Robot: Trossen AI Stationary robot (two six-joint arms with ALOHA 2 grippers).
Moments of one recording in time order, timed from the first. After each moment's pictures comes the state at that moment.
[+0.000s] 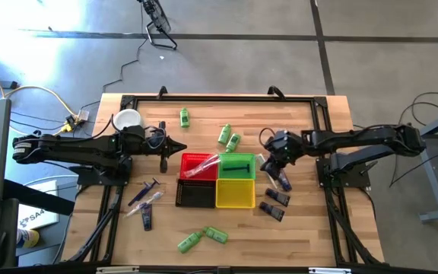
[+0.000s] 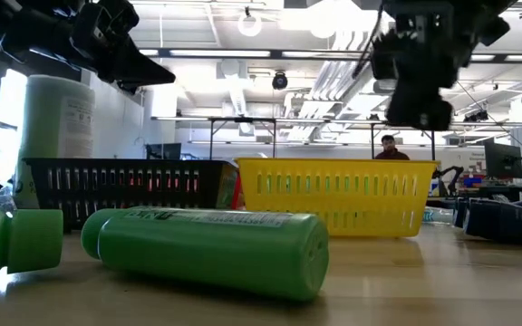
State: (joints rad) left arm 0.14 0.74 0.38 0.17 -0.01 0.02; right arm -0.07 1.14 0.69 -0.39 -0.22 0.68
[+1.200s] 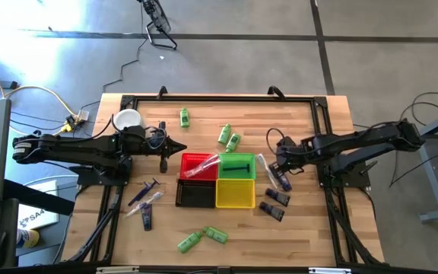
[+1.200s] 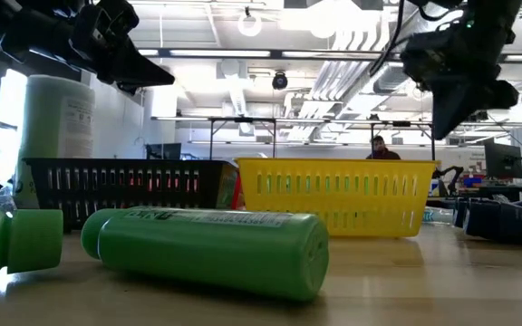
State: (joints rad) left arm 0.14 0.74 0.38 0.16 -0.01 0.03; right arm 0.10 1.14 0.81 -0.86 0.18 1.09
